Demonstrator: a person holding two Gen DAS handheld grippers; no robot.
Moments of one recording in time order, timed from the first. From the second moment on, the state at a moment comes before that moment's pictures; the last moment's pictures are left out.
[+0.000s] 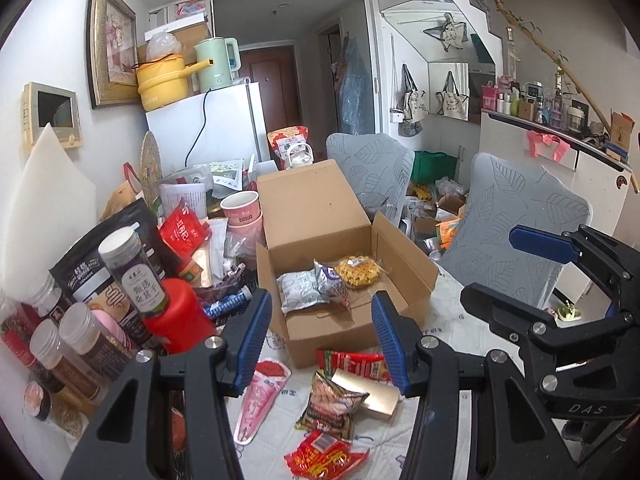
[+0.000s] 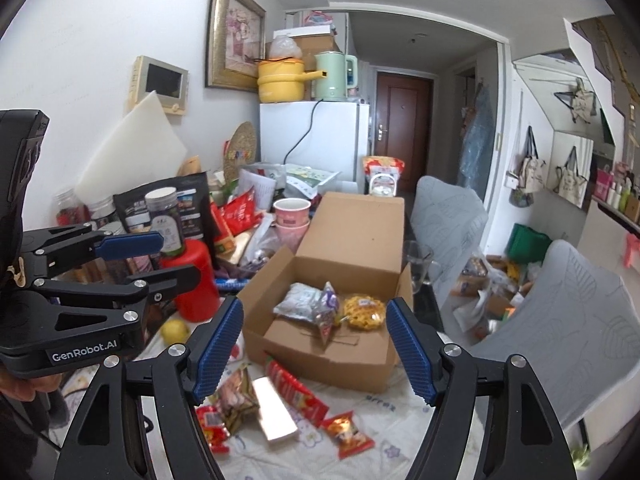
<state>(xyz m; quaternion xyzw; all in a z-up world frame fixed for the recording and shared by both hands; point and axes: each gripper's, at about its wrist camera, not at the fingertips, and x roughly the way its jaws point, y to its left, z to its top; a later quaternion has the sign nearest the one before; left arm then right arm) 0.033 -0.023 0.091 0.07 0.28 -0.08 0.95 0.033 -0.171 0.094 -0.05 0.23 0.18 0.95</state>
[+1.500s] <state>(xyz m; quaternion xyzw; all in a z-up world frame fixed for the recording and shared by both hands) -0.036 0.082 -0.043 -0.01 0.39 -0.03 0.92 0.004 -0.076 -0.072 -0.04 0.41 0.28 0.87</state>
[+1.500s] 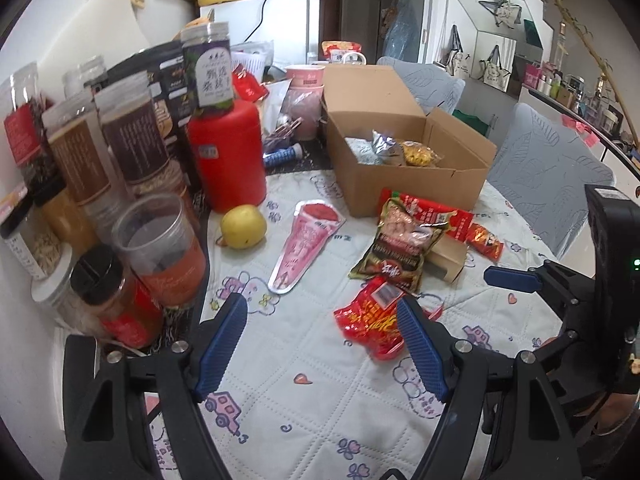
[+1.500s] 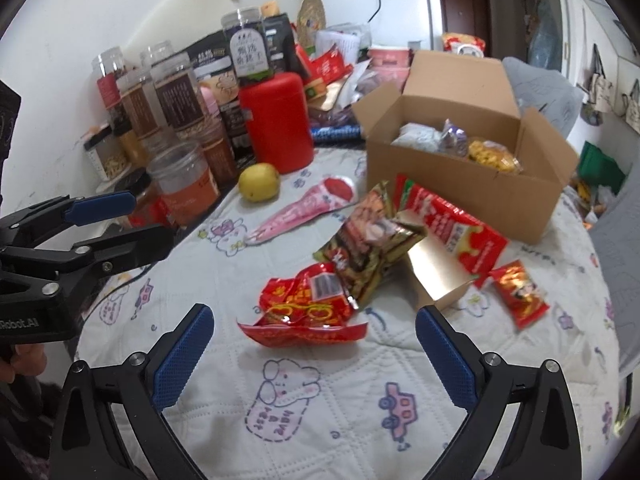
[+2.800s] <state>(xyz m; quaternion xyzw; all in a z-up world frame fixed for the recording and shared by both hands) -0.005 0.088 -0.071 -0.05 0.42 -0.05 0.90 0.006 -0.086 -0.120 -0.03 0.47 0.28 0.84</state>
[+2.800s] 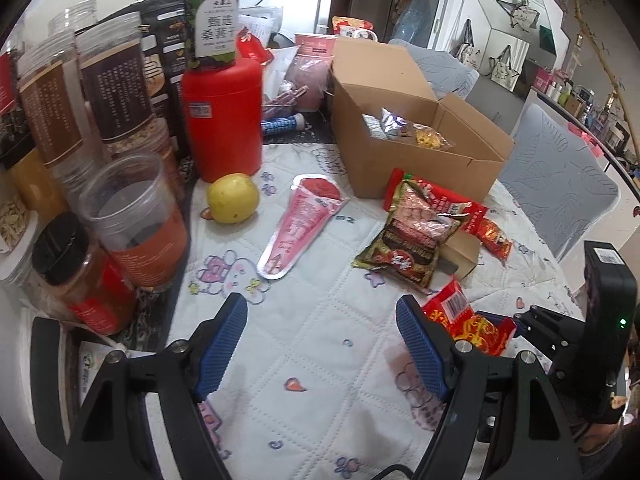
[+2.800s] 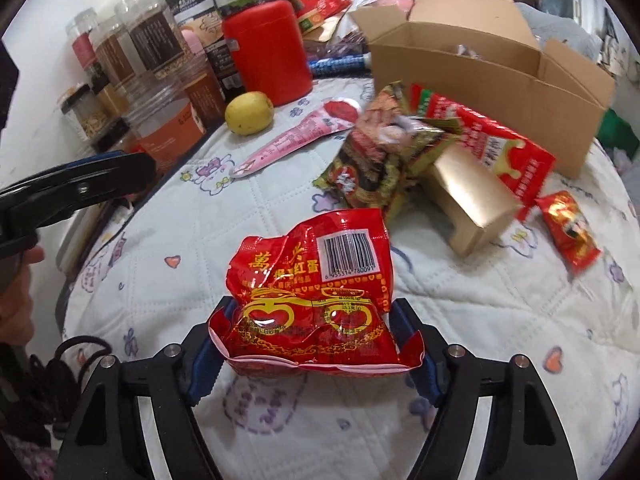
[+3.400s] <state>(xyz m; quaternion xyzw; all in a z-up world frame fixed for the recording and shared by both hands) 0.051 0.014 -0.082 -0.03 0.45 -0.15 0.88 0.019 -0.178 -0.076 0.03 0.42 0.19 0.89</state>
